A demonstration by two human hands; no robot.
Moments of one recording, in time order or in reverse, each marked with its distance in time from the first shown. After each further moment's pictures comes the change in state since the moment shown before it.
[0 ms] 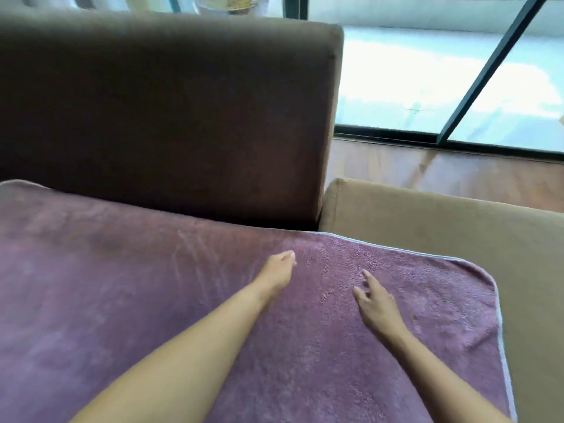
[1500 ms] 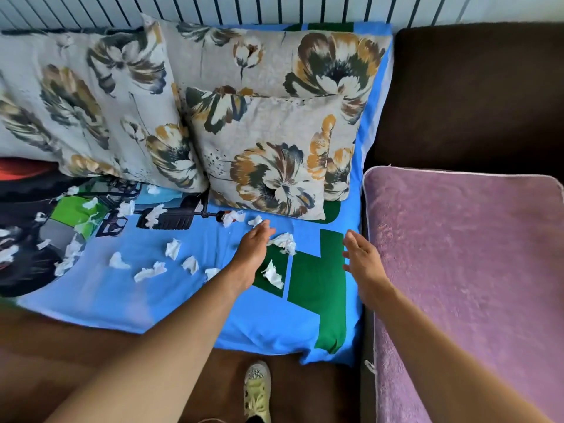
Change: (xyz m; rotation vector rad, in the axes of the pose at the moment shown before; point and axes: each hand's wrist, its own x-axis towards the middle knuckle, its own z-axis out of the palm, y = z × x) left_hand -0.656 -0.442 -0.312 -1.104 1.331 -0.334; right_hand -0.590 -0.333 0.415 -0.091 -1.229 -0.567
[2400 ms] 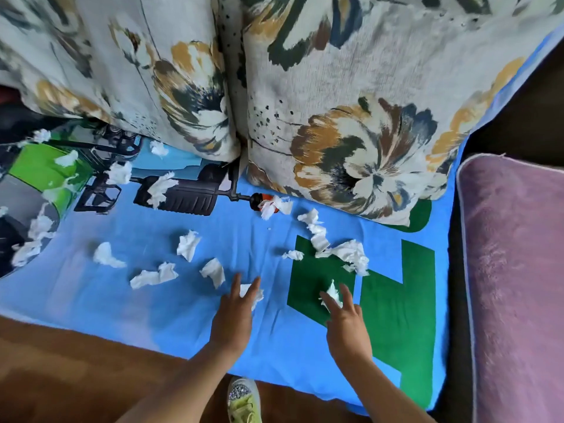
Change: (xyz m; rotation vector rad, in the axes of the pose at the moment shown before) left_hand 0.143 -0.224 -0.139 1.015 0.004 0.017; right_hand 0.106 0.177 0.189 -1.161 -0.162 -0.011
